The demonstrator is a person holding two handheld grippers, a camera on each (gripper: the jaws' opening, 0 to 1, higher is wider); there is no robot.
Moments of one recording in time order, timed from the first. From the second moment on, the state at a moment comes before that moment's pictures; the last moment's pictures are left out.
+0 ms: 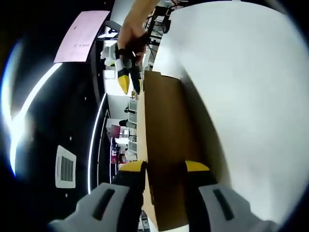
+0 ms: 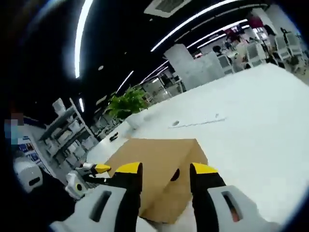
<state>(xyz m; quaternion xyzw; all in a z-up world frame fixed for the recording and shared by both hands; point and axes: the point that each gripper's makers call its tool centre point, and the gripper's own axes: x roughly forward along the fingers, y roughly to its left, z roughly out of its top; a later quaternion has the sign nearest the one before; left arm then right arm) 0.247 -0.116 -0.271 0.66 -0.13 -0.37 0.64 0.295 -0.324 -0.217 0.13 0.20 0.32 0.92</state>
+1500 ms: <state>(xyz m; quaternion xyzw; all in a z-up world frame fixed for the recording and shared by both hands) 0.247 -0.117 -0.268 0.64 -0.13 -0.38 0.66 0.246 -0.203 -0.244 -0.58 0.03 0.27 0.77</state>
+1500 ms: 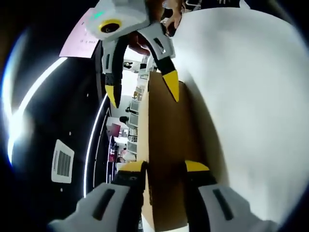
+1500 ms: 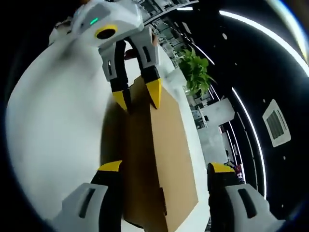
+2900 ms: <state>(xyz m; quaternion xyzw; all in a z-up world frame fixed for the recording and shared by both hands) 0.245 -0.117 -0.270 0.62 -0.12 -0.37 0.68 0.246 -0.200 -0.265 -0.64 0.02 0.24 0.73</state>
